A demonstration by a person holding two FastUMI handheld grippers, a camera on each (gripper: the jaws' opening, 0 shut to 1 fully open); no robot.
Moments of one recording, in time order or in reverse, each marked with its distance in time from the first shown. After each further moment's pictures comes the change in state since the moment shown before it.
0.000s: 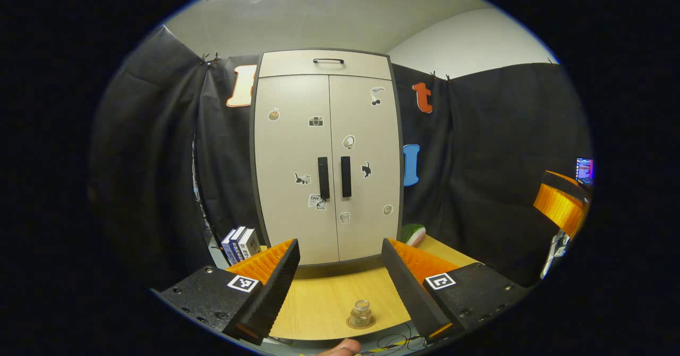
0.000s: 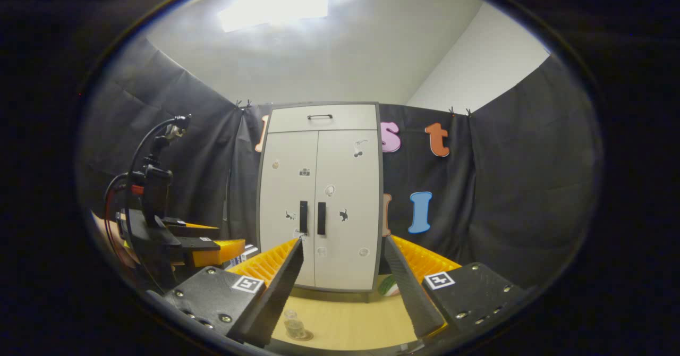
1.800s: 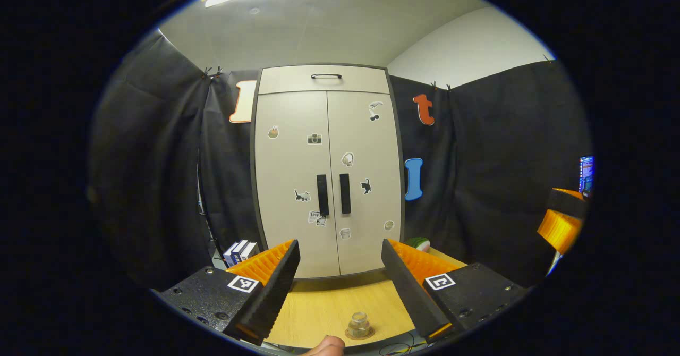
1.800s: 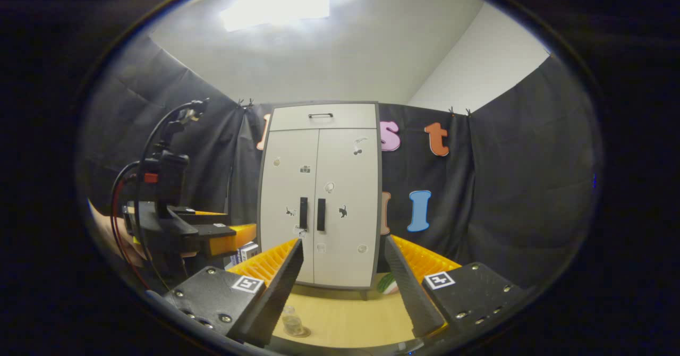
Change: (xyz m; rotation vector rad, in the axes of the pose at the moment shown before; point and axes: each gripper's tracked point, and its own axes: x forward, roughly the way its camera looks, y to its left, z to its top) left arm 0.010 -0.017 0.017 0.019 -0.069 0.035; right arm -0.020 -0.007 -0.011 -0.021 0.009 0.005
